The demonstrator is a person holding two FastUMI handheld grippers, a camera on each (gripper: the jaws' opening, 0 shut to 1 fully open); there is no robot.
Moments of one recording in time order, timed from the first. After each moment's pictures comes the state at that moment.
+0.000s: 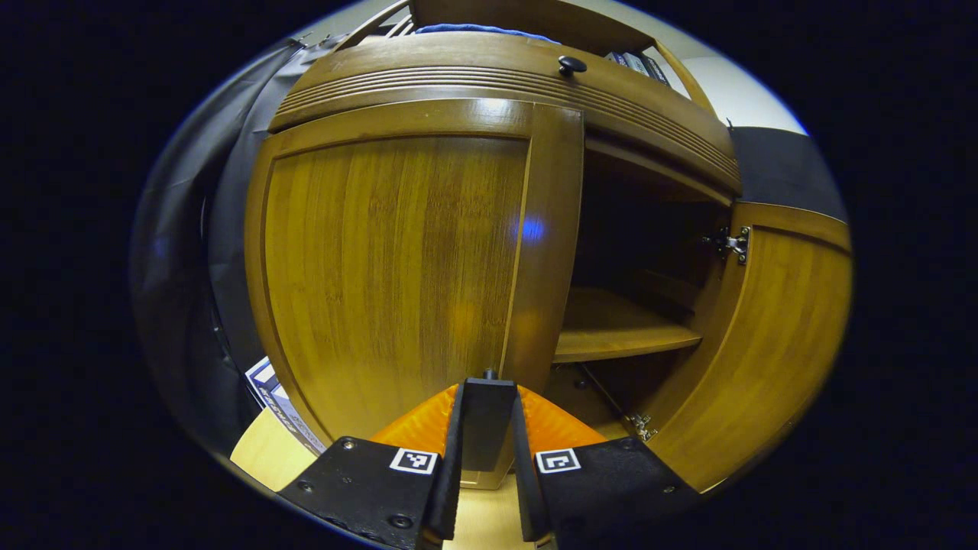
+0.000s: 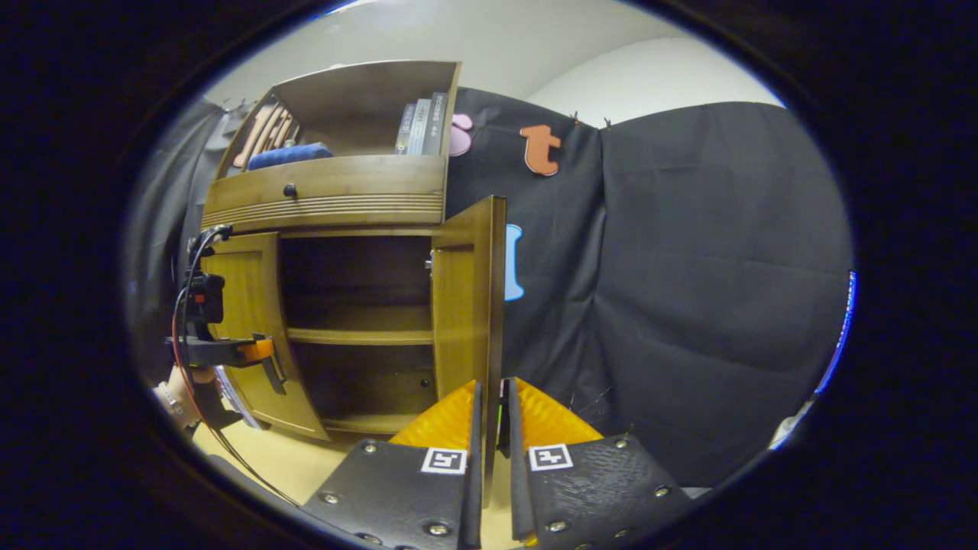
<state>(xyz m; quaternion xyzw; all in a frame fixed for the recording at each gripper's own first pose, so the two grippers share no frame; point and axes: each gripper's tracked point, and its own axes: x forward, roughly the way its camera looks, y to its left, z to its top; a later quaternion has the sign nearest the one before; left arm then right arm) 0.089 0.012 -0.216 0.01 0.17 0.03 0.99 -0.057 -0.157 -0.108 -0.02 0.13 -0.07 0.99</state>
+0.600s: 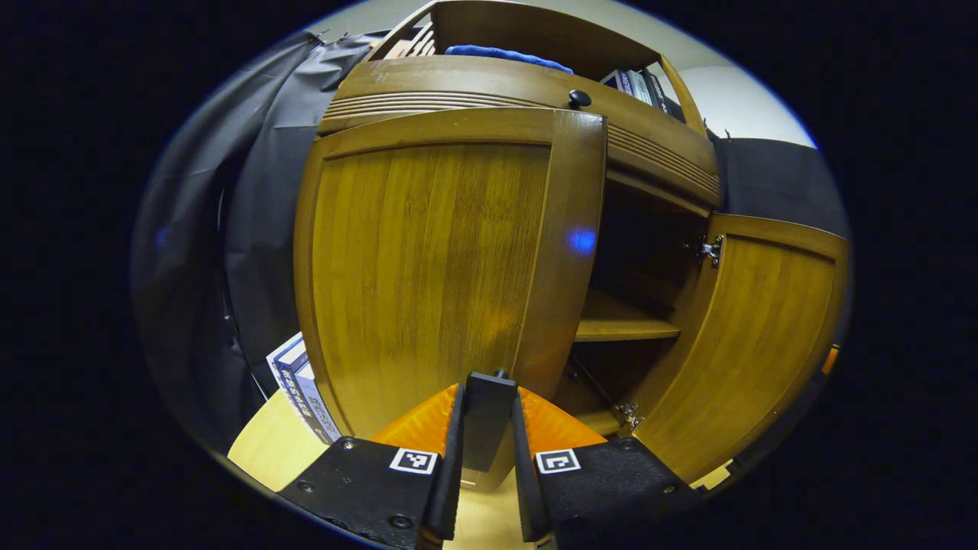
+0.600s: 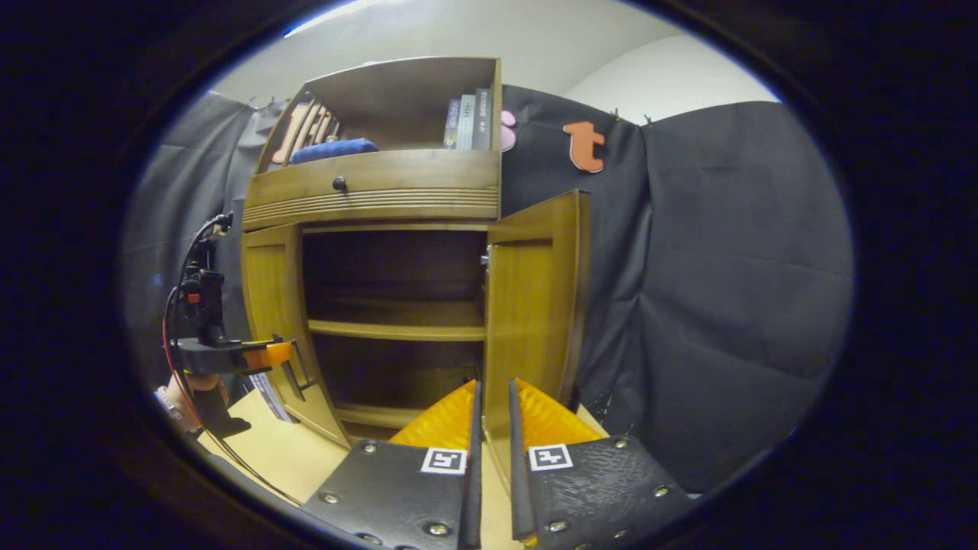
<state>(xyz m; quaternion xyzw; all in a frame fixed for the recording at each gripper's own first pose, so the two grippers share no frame) 0.032 0.027 -0.204 -0.01 0.16 0.02 0.99 -0.045 -0.099 -0.120 -0.01 0.14 0.02 0.99</state>
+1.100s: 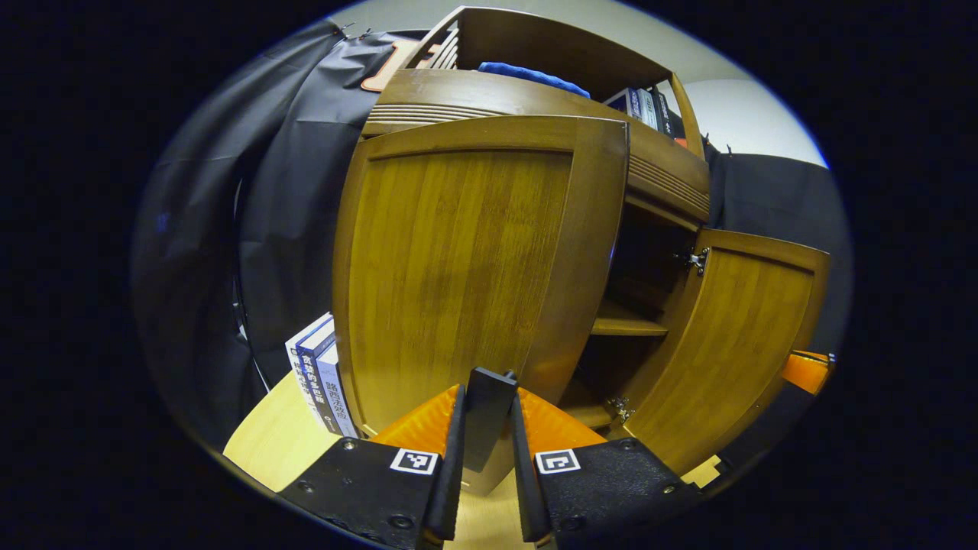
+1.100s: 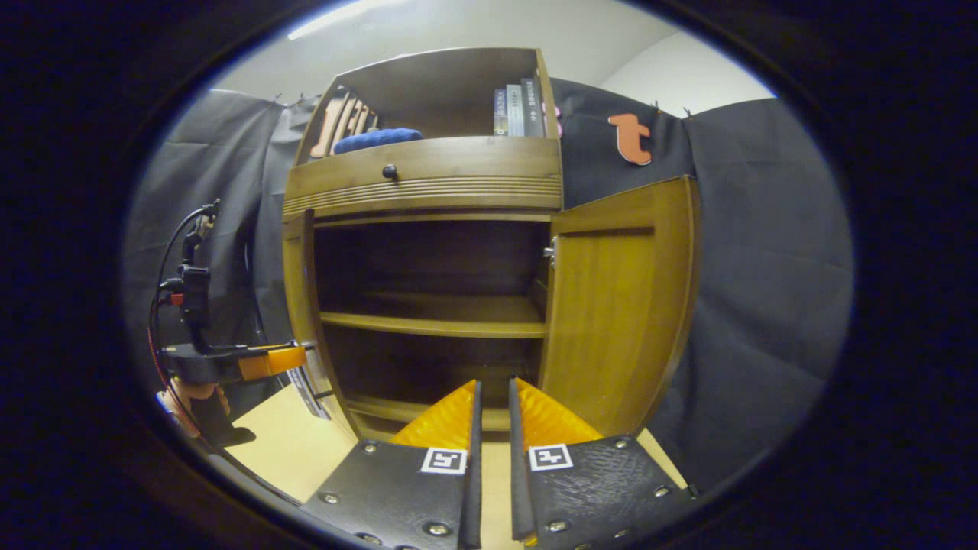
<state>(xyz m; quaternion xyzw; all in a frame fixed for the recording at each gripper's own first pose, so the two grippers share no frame) -0.016 0.049 -0.194 -0.04 0.15 0.02 0.99 -0.030 -0.033 -0.136 -0.01 0.15 0.10 0.98</state>
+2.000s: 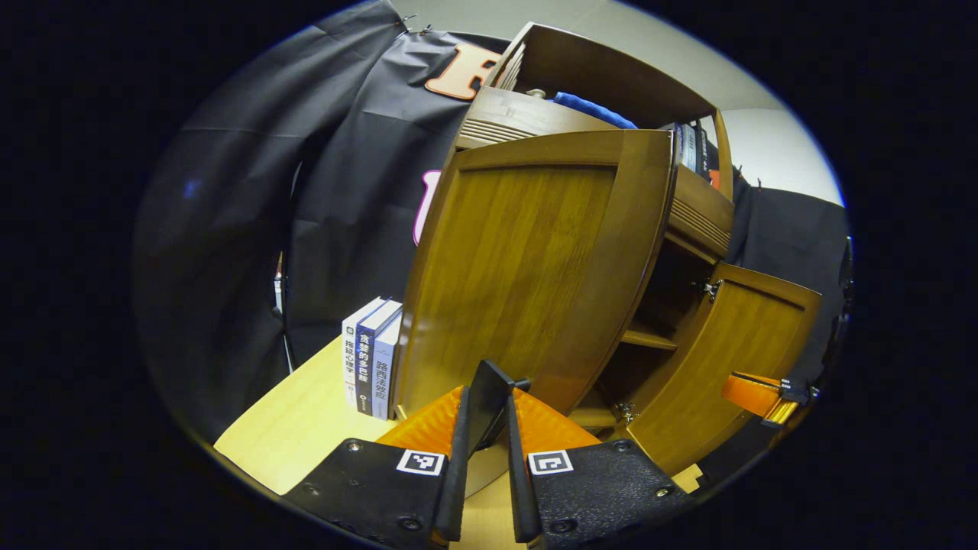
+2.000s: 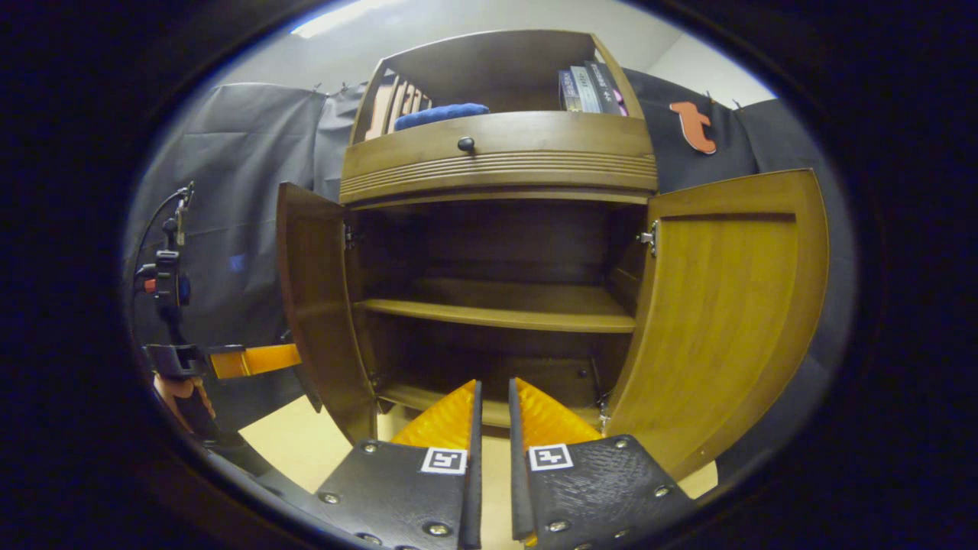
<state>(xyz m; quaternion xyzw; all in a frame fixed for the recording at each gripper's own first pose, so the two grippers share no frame) -0.080 0.109 -0.175 -0.09 0.15 0.08 0.98 -0.022 0.054 -0.162 0.00 0.17 0.20 0.96</state>
